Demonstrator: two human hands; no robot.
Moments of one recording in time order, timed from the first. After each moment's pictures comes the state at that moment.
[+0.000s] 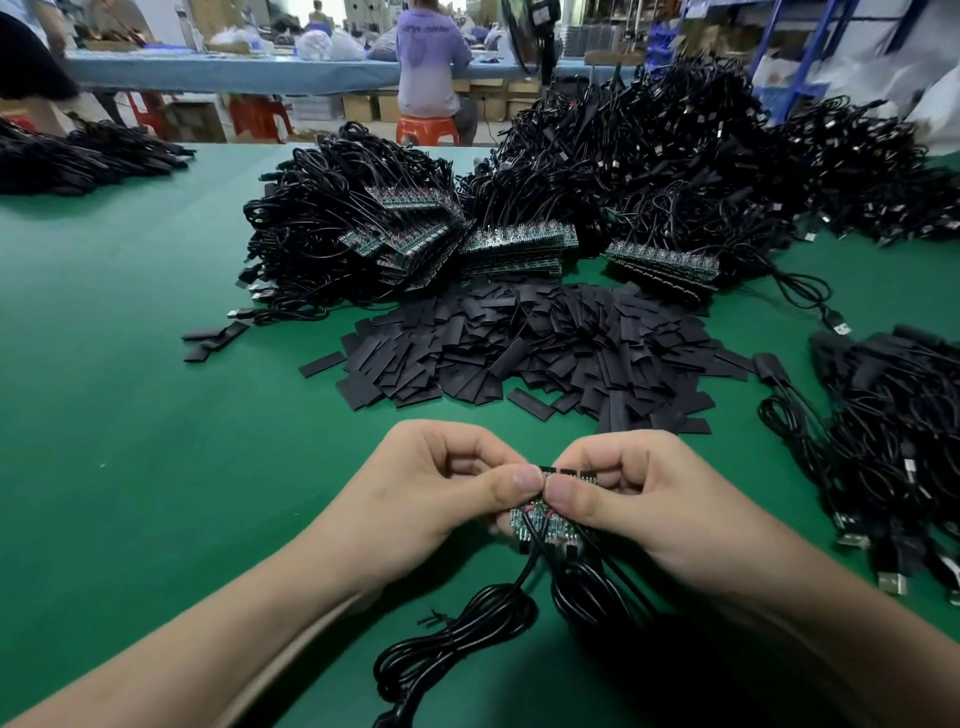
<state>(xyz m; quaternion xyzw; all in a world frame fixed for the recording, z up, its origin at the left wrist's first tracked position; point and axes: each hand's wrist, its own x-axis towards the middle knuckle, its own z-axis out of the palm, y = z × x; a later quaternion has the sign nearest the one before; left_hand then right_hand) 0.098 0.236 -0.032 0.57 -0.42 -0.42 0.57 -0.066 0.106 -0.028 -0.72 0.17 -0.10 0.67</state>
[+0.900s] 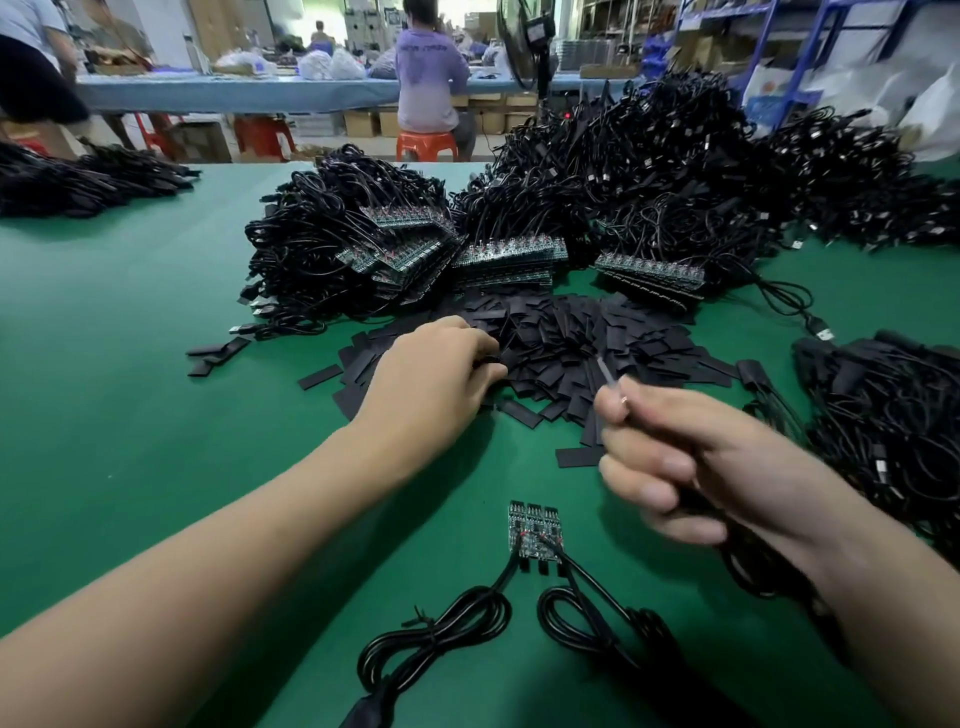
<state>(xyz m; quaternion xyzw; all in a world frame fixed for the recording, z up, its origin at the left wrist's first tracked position) 0.138 0.159 -0.017 0.80 -0.54 0.09 0.23 -0.084 0.080 0.004 -0.49 0.13 -0.08 0.86</state>
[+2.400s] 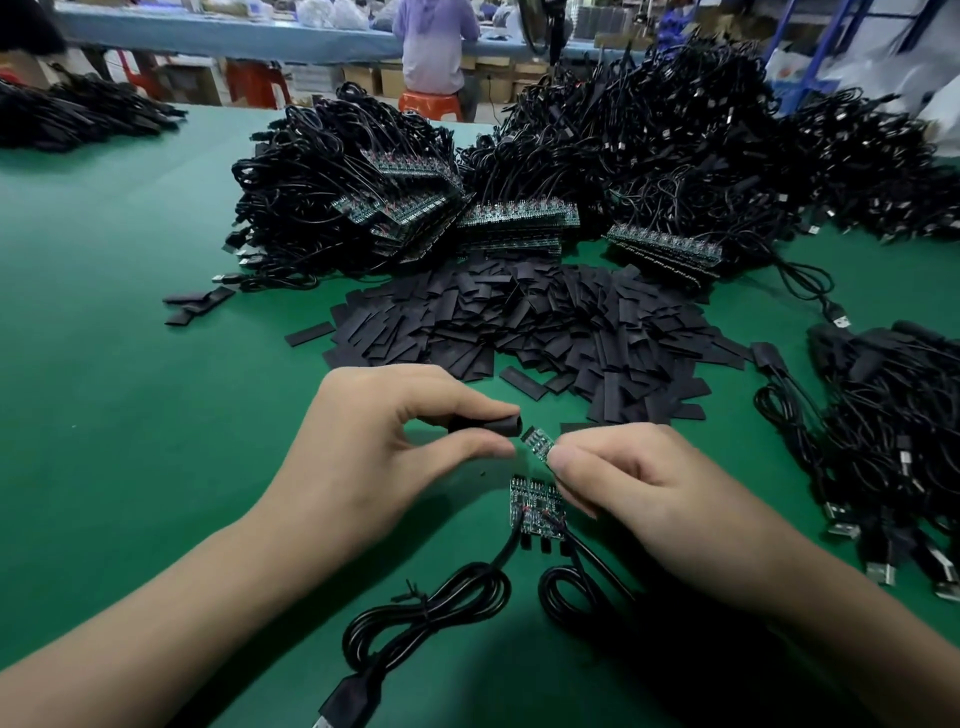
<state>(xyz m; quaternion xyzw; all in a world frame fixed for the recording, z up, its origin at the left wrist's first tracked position) 0.109 0.241 -0.026 0.66 -0.60 -0.01 0.45 -0.073 0.105 -0.022 -0.89 0.16 -0.10 0.41</state>
